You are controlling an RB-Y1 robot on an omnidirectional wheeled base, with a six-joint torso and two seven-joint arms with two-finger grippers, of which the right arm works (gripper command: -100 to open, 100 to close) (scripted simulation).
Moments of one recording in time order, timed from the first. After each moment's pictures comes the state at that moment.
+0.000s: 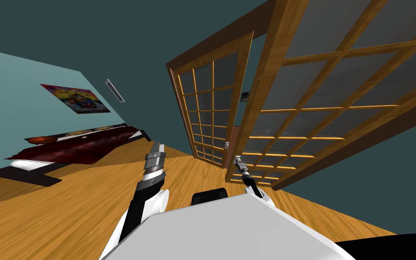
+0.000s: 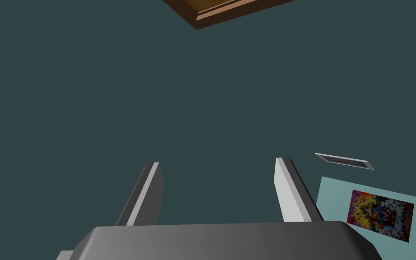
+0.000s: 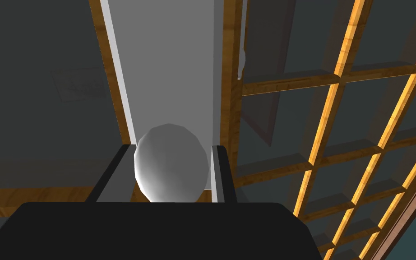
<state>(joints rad) 0.07 -0.23 -0.14 -0.74 -0.07 -0.84 1.34</state>
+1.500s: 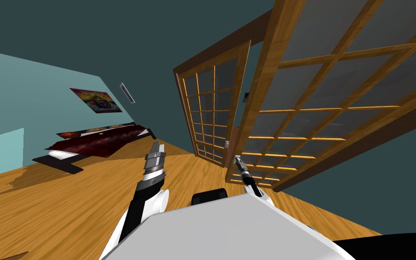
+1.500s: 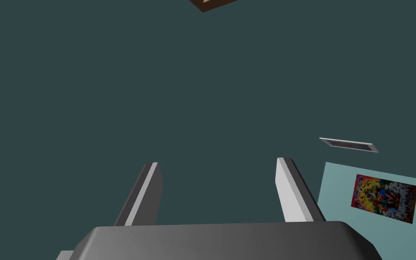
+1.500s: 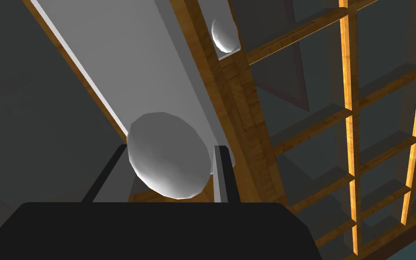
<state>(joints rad) 0.05 -0.24 -0.11 -0.73 -0.13 -0.85 1.01</state>
